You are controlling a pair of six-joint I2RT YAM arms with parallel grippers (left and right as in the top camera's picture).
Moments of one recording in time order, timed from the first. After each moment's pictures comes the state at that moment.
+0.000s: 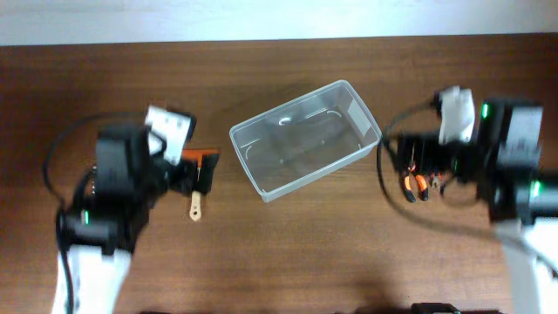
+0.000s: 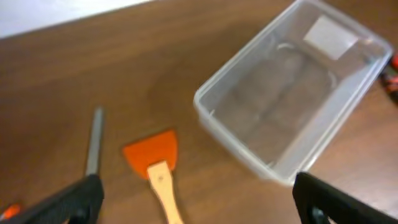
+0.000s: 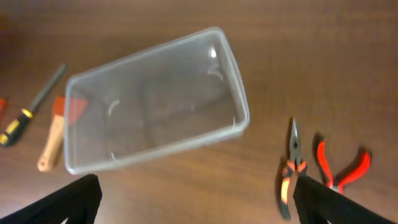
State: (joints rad) left arm -0.13 1.14 1.22 -0.84 0.20 0.14; right arm -0.05 1.23 1.40 -1.01 -0.35 -0.03
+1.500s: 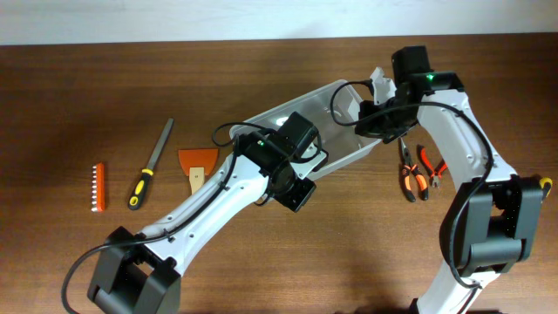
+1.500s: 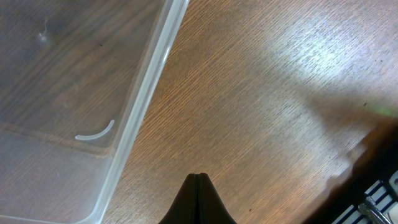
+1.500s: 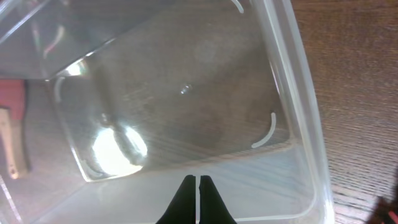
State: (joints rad) left arm -0.69 1.76 1.42 -1.00 0.19 0.00; right arm 0.07 1.94 1.61 -0.99 -0.37 0.07
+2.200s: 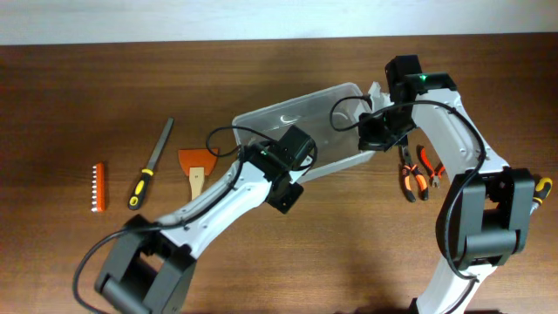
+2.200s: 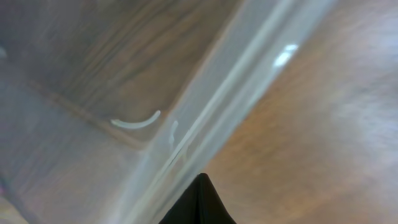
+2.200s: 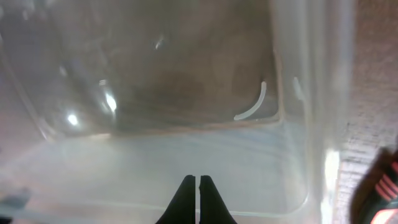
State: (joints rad) left arm -0.68 1.81 1.29 -0.85 -0.07 0.02; right arm 0.07 1.98 1.61 -1.12 -0.32 0.07
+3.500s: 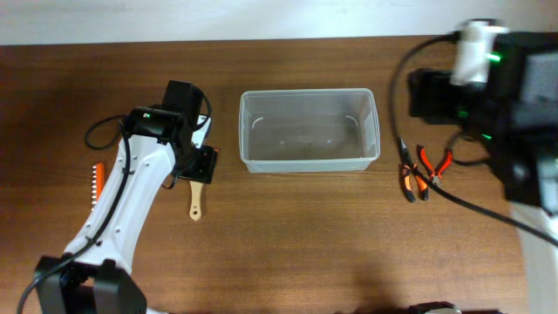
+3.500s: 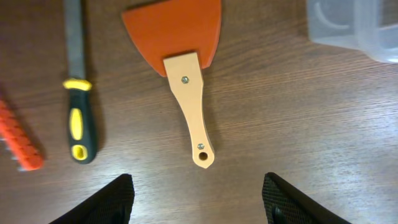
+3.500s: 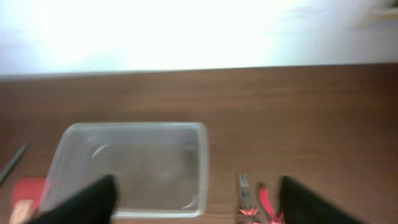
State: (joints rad) left arm -0.19 1.65 1.40 -1.18 -0.08 0.01; right arm 0.07 1.33 1.82 -1.09 0.05 0.13
